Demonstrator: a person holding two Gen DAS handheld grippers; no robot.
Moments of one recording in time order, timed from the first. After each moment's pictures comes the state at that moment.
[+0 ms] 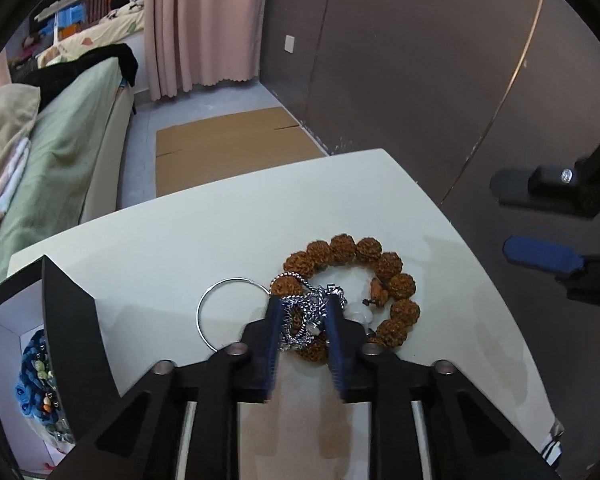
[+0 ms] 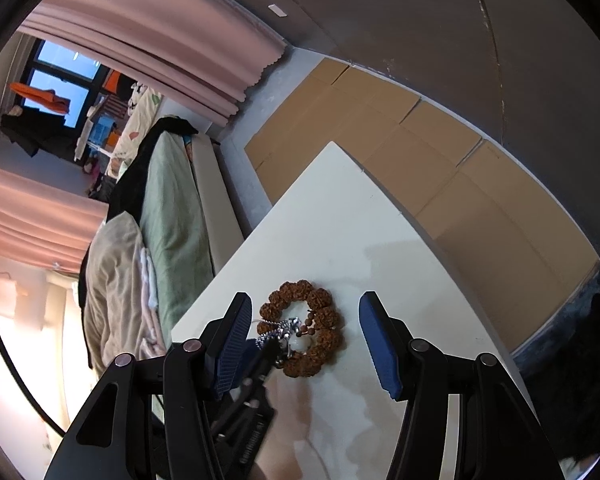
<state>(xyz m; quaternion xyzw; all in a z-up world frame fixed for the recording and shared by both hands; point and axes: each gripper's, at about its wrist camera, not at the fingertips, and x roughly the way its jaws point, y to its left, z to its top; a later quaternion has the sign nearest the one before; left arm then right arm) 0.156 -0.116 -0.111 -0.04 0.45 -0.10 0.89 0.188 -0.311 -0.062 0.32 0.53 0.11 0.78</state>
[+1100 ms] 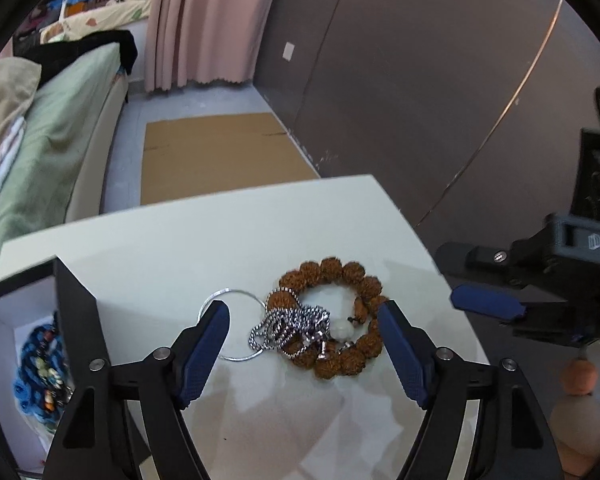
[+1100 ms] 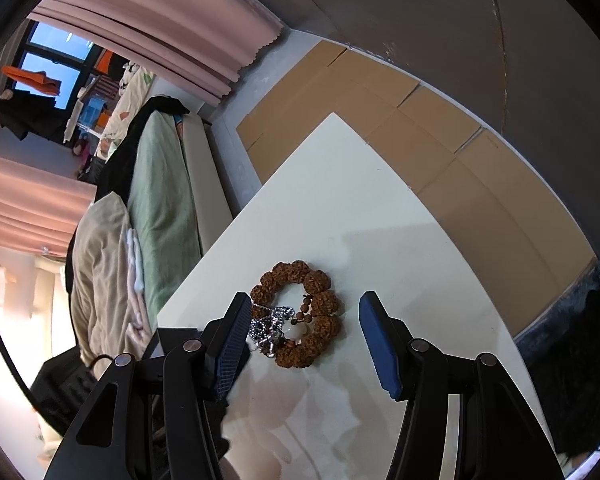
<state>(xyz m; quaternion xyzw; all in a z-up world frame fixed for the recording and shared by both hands) 0.158 -0.099 -0.100 -0.10 0.45 -0.12 0.88 0.189 -0.297 -0.075 0.30 0.55 0.11 0.77</state>
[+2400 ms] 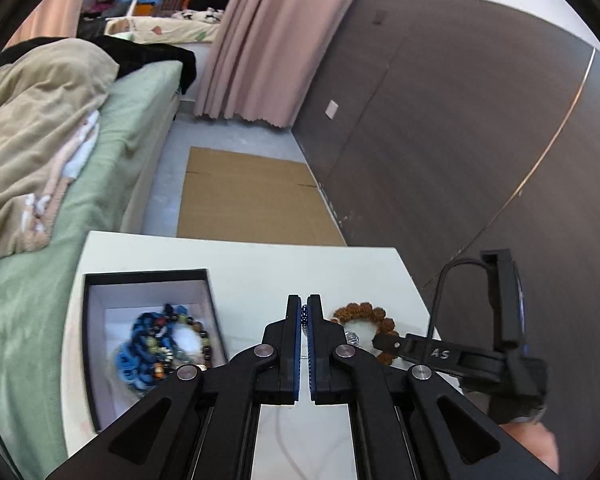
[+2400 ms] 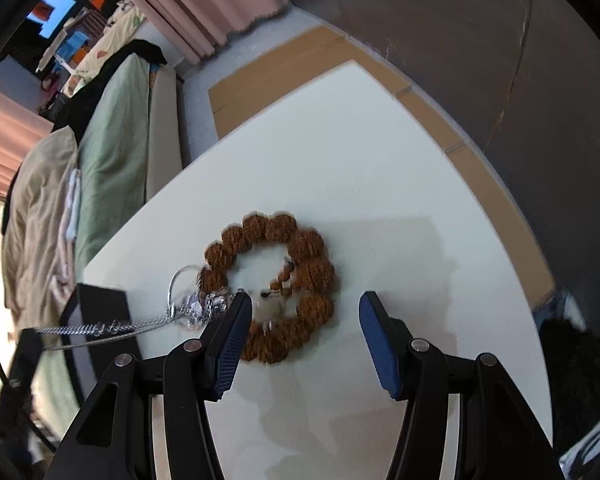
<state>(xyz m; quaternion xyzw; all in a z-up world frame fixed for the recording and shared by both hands) 0.100 -0.015 -0.039 -0.19 0.37 -0.06 0.91 0.188 -0.253 -0.100 0.15 0.59 0.07 0.79</state>
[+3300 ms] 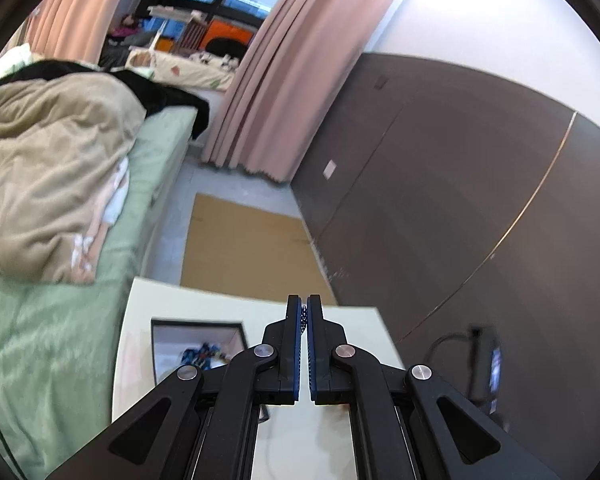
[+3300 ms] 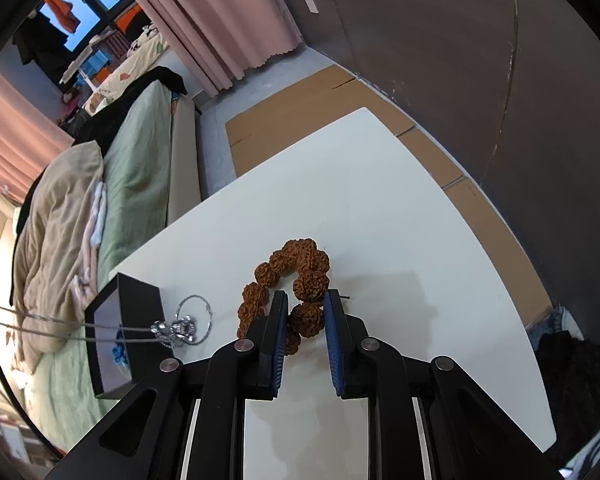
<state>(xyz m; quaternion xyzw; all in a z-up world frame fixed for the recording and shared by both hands) 0.048 0.032 0.030 -0.23 0.27 -0.05 0.93 0.148 -0.257 -0.060 0.15 0.53 0.08 0.83</state>
